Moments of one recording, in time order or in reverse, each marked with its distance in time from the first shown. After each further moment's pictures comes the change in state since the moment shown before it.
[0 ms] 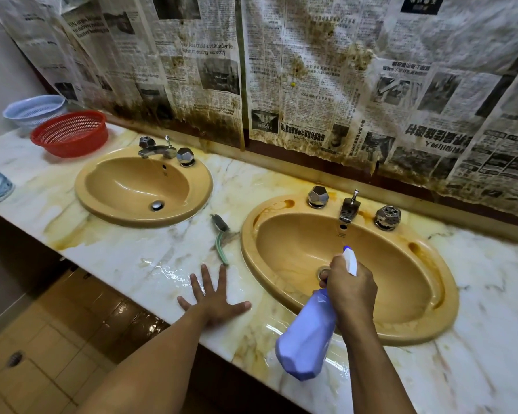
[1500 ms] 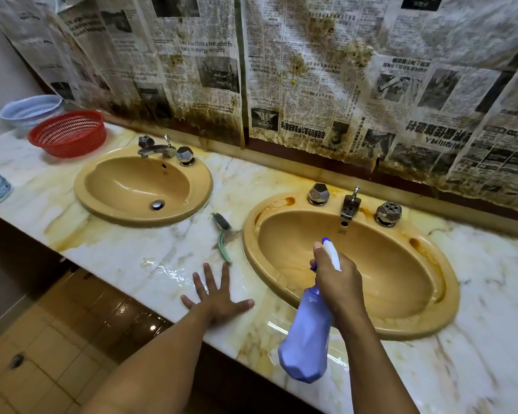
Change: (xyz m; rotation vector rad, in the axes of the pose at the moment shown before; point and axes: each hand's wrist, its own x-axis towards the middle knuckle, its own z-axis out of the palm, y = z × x) left_hand -0.004 -0.001 -0.001 -0.003 0.001 0.021; right_hand -0.009 -0.005 0.012 -0.014 -0.170 -0.098
